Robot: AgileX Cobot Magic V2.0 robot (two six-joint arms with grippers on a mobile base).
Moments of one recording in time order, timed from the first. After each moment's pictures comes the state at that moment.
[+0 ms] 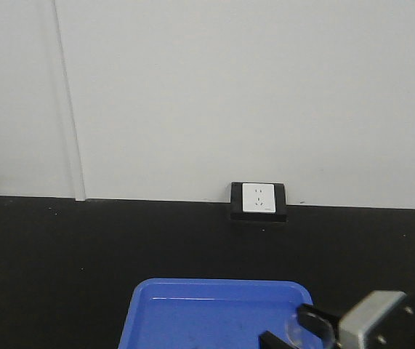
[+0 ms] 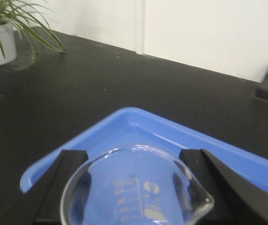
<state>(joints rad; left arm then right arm) -0.04 -0.02 0.03 0.06 0.37 0.02 0.44 1.11 -0.38 -0.42 -0.47 0.40</state>
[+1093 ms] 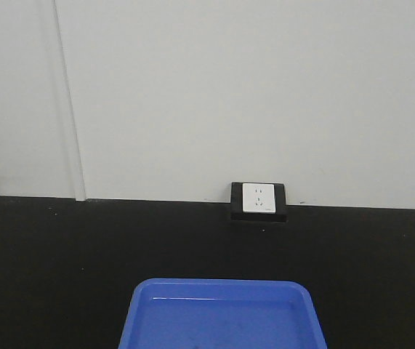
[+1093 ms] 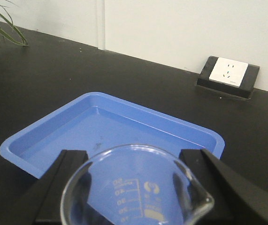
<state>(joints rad) -0.04 -0.02 0.03 0.06 0.37 0.02 0.44 0.65 -0.23 -0.42 -0.13 0.40</state>
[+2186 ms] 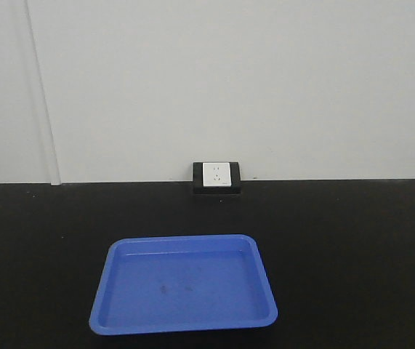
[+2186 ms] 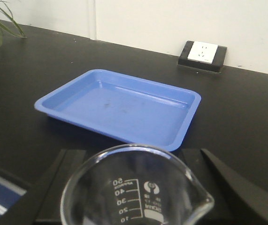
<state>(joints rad) -0.04 -0.02 0.03 0.06 0.37 0.02 0.44 0.65 -0.23 -0.41 -0.13 0.40</state>
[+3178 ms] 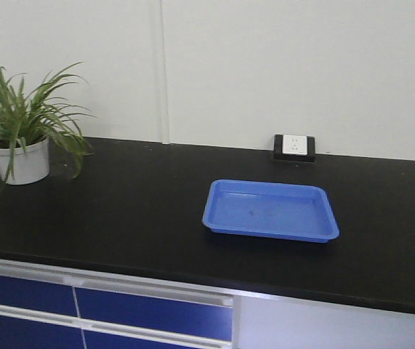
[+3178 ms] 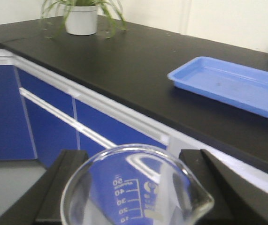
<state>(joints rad) -0.04 -0.02 0.03 0.06 0.37 0.02 0.44 0.64 -0.23 -0.41 -0.12 0.40</state>
